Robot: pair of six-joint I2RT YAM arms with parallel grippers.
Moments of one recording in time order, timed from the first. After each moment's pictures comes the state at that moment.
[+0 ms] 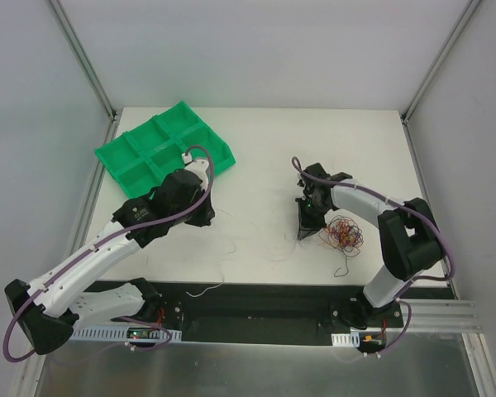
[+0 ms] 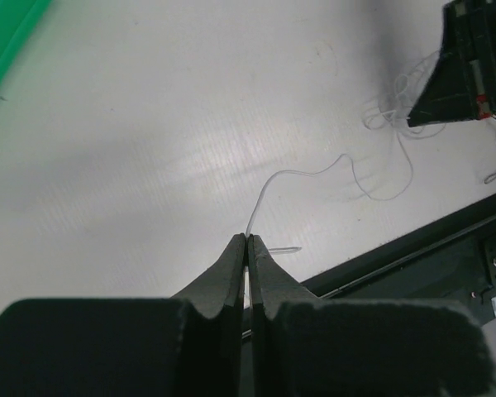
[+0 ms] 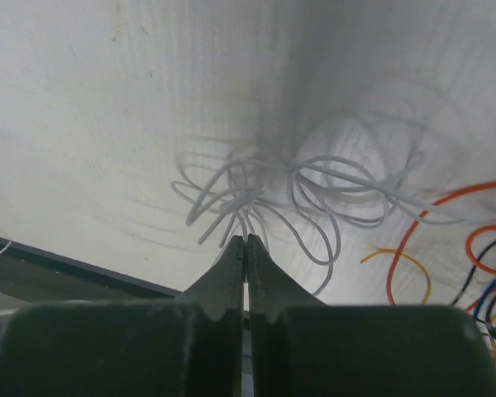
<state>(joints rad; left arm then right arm) -0.75 1.00 1.01 -0.75 -0.07 -0.47 0.48 1.66 1.01 -0.75 -0.25 0.42</state>
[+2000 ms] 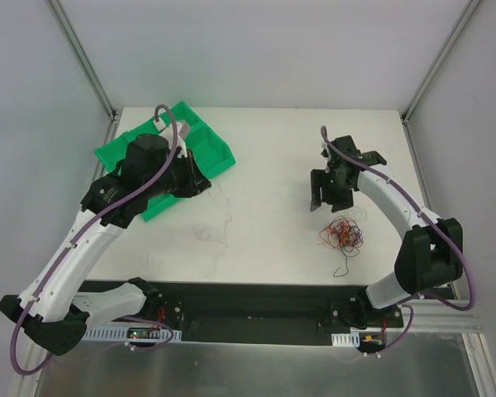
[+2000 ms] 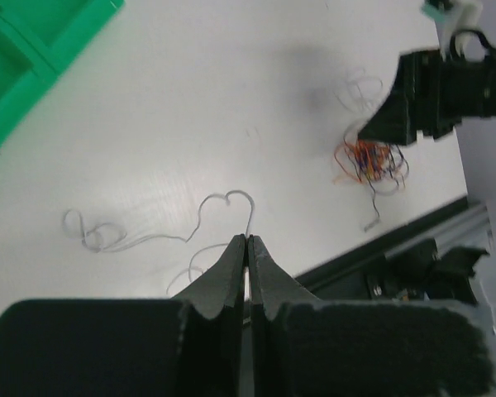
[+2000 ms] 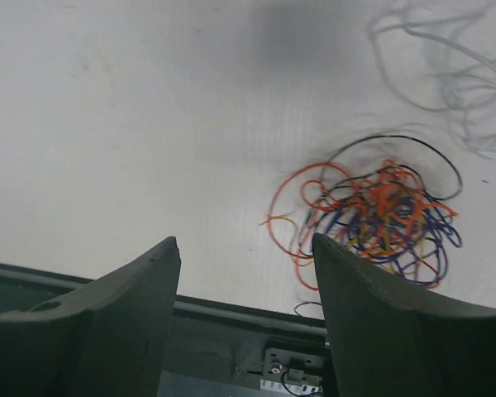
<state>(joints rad) -0.56 1.05 1.38 -0.87 0.04 -0.54 0.28 1.52 1.21 -0.98 -0.09 0.27</state>
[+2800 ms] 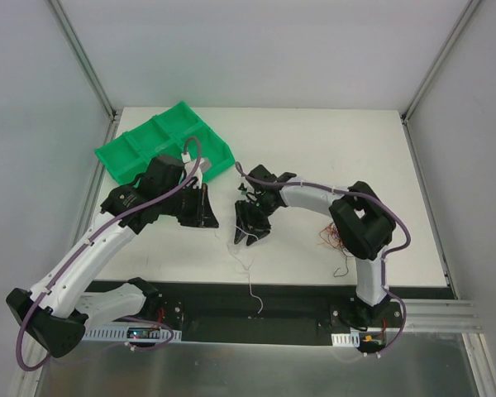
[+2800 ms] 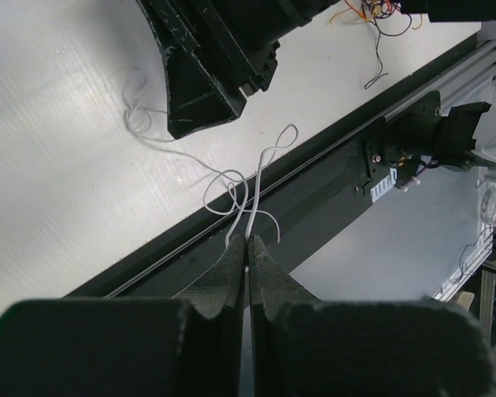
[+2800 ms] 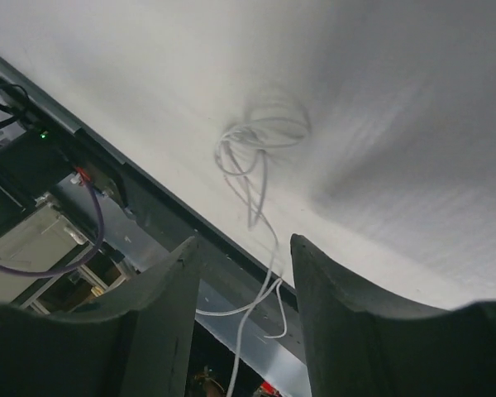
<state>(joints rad) -0.56 1.03 1.13 -0.93 0.41 -0.51 0.77 1.98 1.33 -0.64 -0.59 0.59</state>
